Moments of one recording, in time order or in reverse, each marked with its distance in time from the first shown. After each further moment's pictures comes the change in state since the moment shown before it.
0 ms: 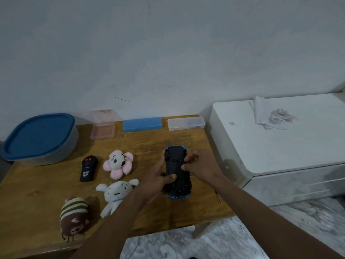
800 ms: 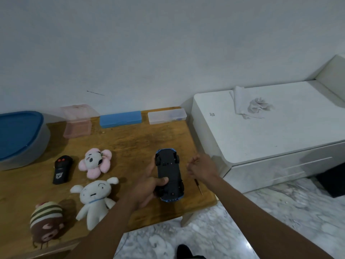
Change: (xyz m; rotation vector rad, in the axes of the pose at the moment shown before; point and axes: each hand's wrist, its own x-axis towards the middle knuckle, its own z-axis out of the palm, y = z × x) left_hand 0.010 -0.017 0.040 -0.173 -0.002 -0.187; right_hand -0.003 0.065 -0.025 0.115 0.134 0.323
